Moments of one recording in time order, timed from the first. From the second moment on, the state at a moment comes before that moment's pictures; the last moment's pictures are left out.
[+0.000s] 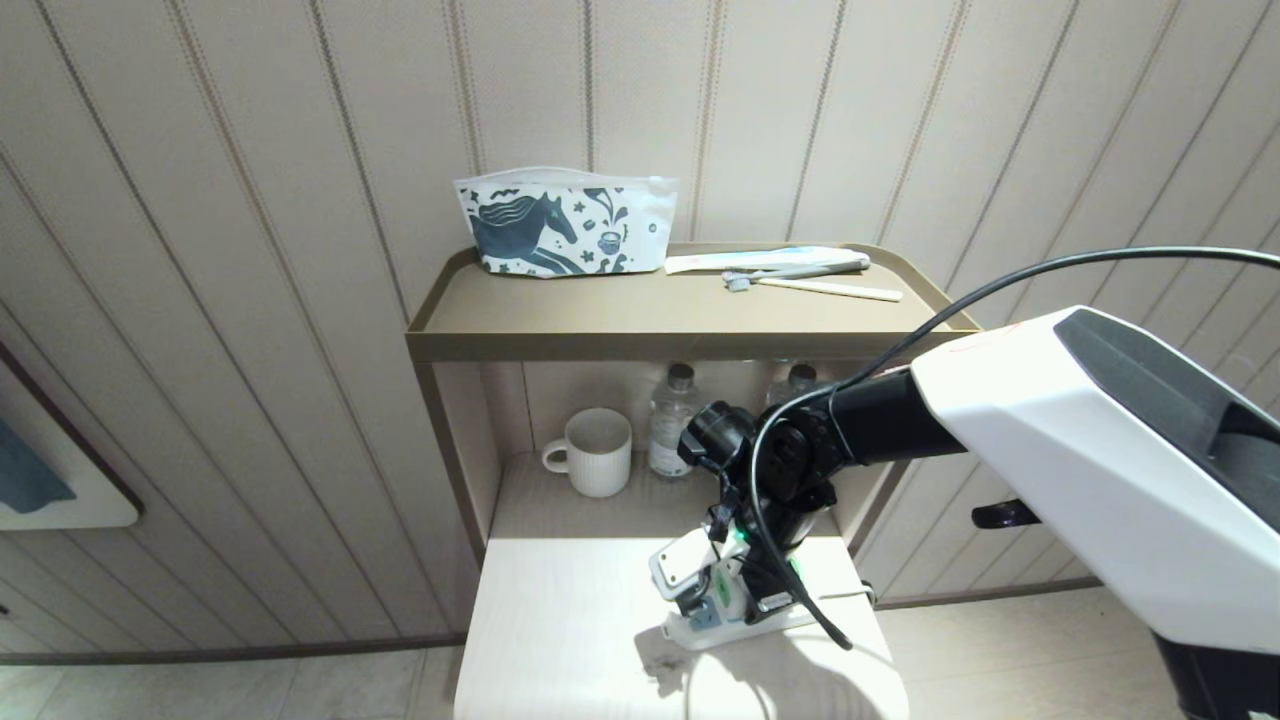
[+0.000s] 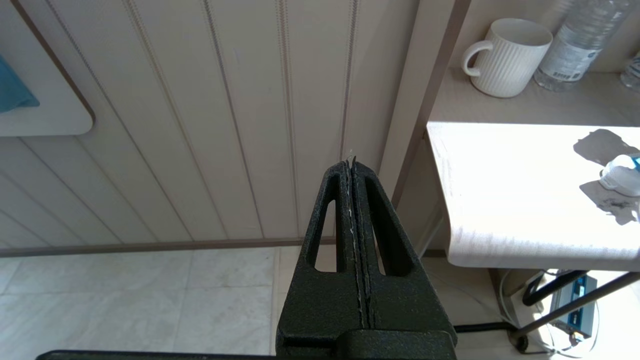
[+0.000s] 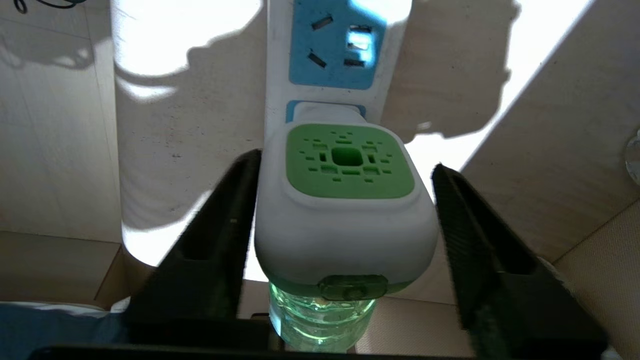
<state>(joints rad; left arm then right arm) 0.00 0.00 -0.06 0.16 0.00 0.00 0.58 2.29 -1.62 0.61 -0.06 -1.30</state>
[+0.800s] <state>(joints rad) 0.00 0.00 -0.07 0.16 0.00 0.02 0.58 2.29 -1.62 0.61 -0.06 -1.29</state>
